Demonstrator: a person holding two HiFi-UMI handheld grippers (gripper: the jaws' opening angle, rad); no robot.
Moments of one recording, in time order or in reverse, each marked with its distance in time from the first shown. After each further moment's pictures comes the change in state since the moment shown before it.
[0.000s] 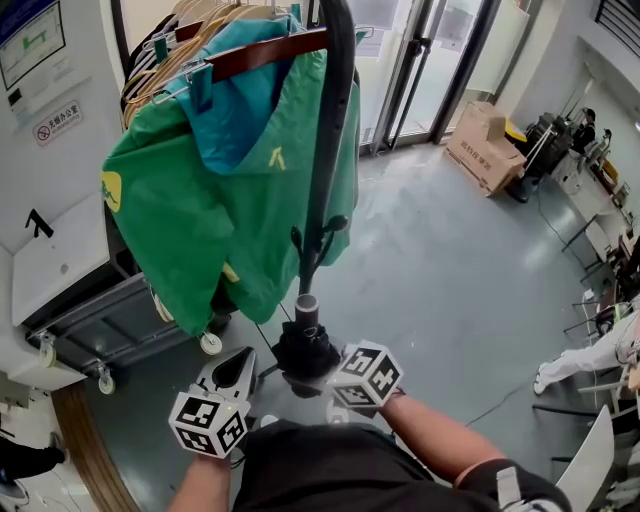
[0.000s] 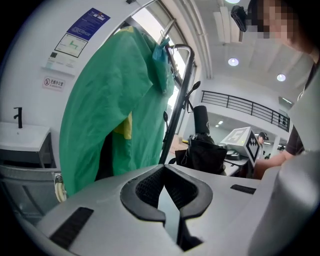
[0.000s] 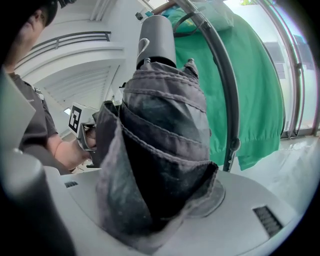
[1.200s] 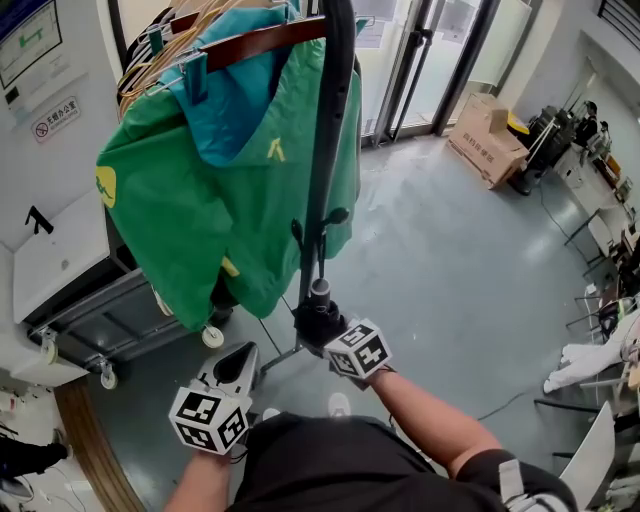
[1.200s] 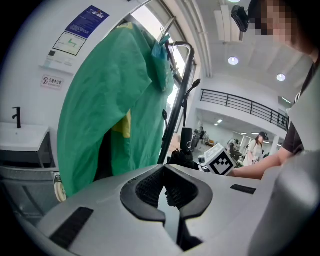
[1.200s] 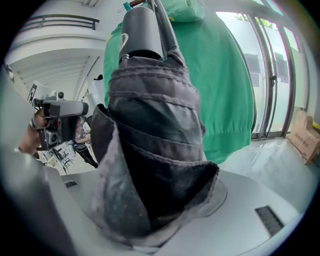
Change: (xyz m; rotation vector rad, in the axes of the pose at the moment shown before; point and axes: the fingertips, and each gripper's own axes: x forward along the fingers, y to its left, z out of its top) left arm 0.003 -0.002 -0.002 0.000 0.020 -0.011; right arm 0.016 -0.109 -0.037 0.034 0.015 -0.306
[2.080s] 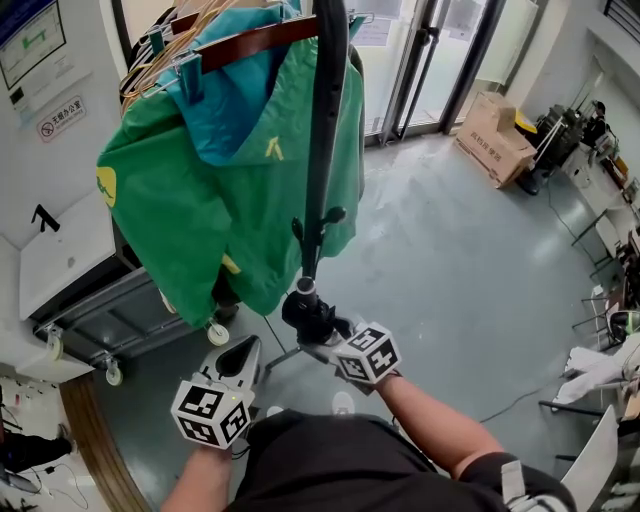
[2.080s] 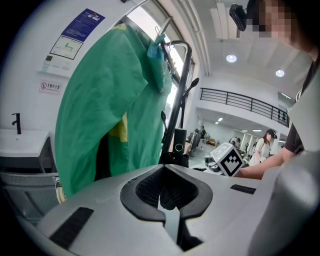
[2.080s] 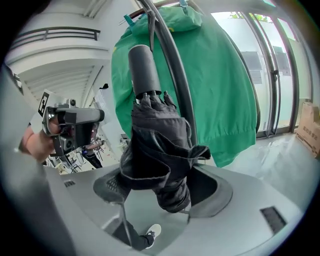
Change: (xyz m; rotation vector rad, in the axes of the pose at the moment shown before) left arm 0.006 -0.004 0.009 0.033 -0.004 0.017; right arm -0.018 0.017 0.009 0.031 -0.065 0.086
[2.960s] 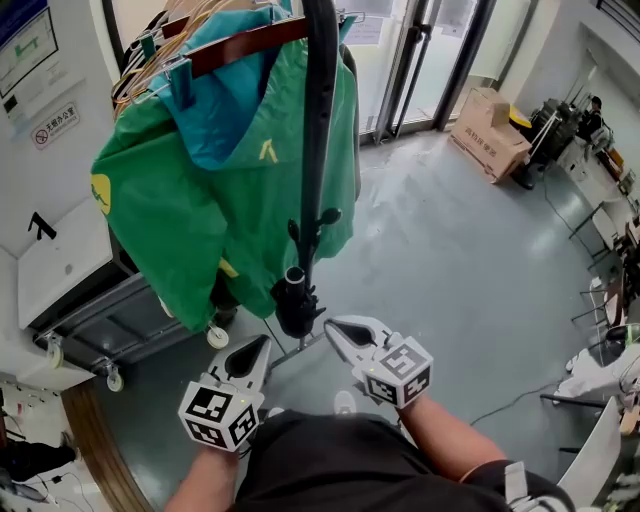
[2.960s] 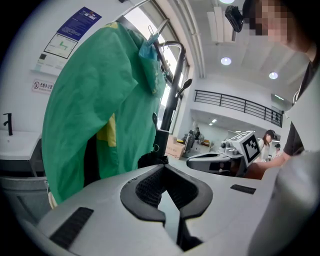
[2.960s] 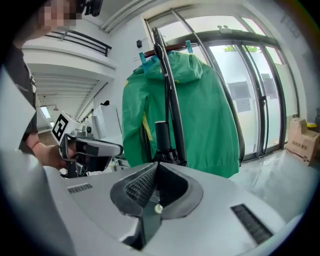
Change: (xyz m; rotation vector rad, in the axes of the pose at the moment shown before) left arm 0.011 -0.018 0.011 0.023 -0.023 -0.067; right arm -0.078 0.017 0.064 -0.059 -0.277 -0.110
